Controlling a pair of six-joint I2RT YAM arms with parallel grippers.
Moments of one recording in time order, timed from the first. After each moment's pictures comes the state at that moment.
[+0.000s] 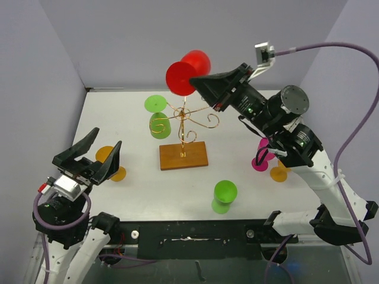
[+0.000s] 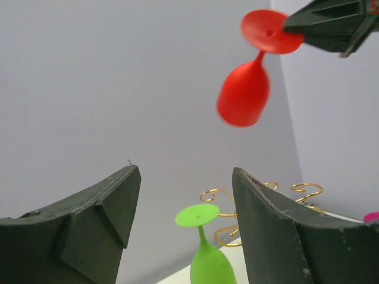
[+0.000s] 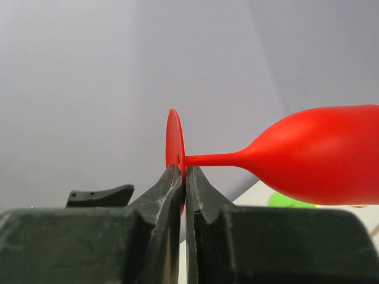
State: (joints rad) left arm -0.37 0.28 0.70 0.33 0.28 0.08; right arm 0.89 1.28 1.77 -0.16 -0.10 0.53
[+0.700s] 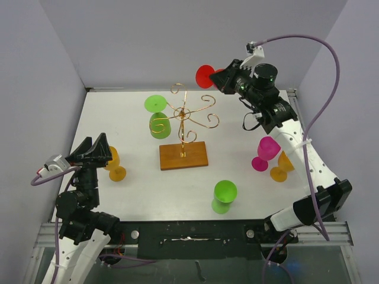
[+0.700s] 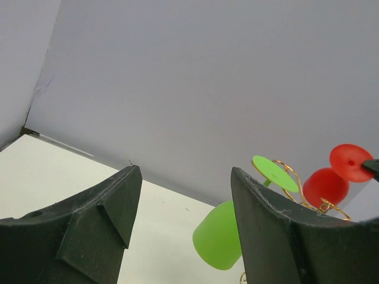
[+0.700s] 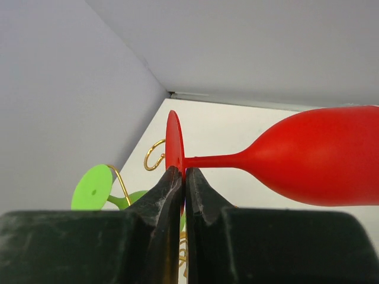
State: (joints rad) left arm -0.36 0.20 0.48 0.18 -0.46 -0.39; right arm 0.43 1.44 1.63 -0.22 -0.17 0.51
